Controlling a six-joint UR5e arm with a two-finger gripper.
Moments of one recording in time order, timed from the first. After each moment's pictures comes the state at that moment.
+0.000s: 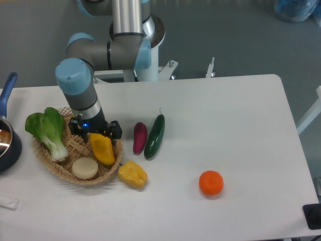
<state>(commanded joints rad) 2.03 -1.88 -1.94 -0.79 1.66 0.18</state>
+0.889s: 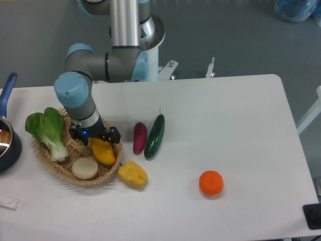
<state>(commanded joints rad) 2.01 -1.94 -1.94 -0.79 1.66 0.18</state>
